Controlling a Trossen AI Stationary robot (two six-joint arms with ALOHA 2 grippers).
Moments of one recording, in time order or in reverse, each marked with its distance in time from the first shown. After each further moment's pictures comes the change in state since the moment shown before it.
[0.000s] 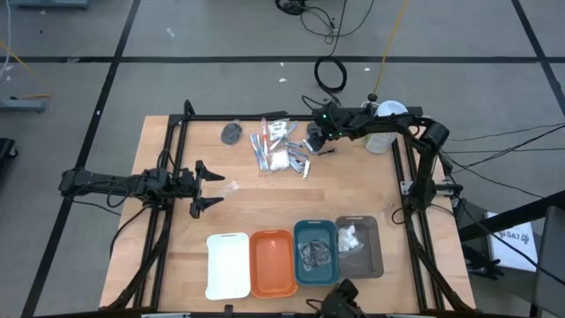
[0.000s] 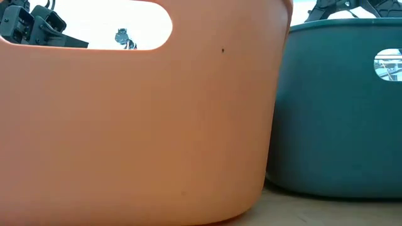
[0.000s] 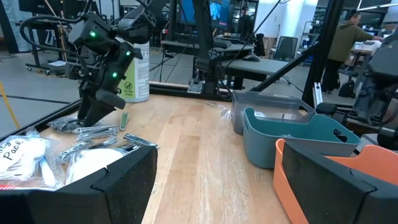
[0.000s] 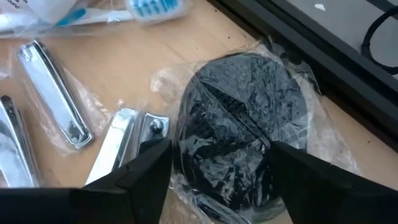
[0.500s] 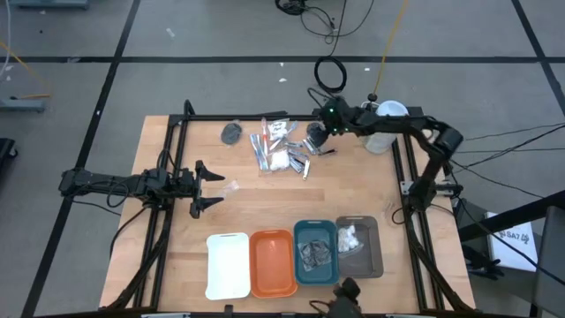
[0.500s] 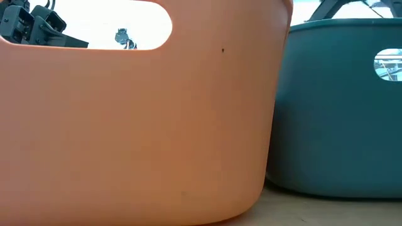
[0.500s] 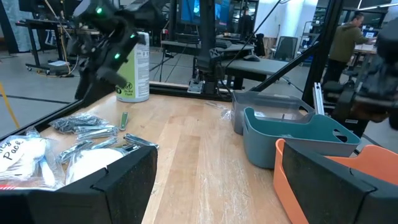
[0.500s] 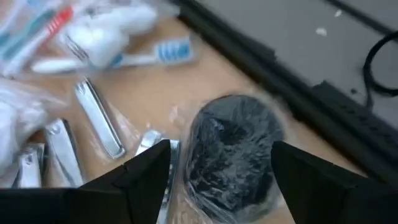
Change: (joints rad) left arm 0.000 0.000 0.000 0.000 0.000 0.000; right arm -0.010 -0.114 -0.011 0.013 -0.038 -0.015
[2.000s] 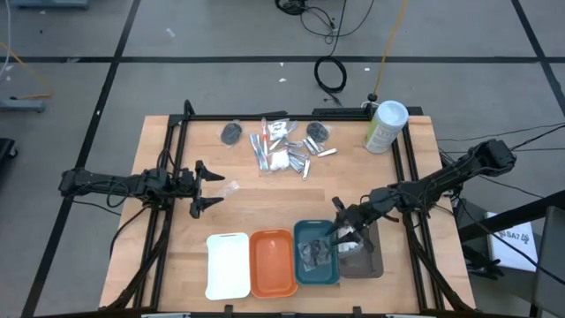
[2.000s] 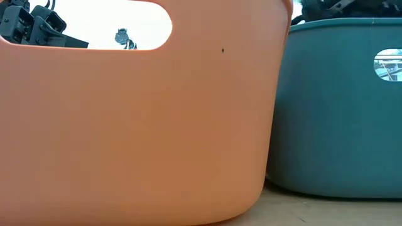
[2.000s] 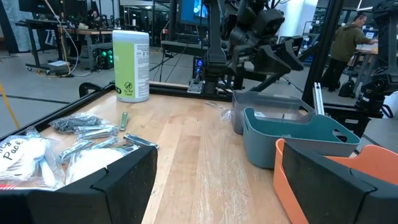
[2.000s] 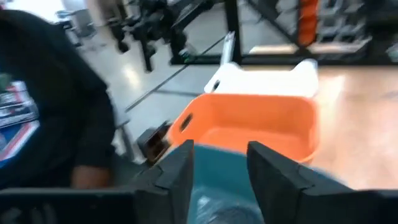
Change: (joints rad) left arm 0.000 0.000 0.000 0.000 0.000 0.000; right arm 1.040 -0.626 -0.589 0.628 -0.173 0.079
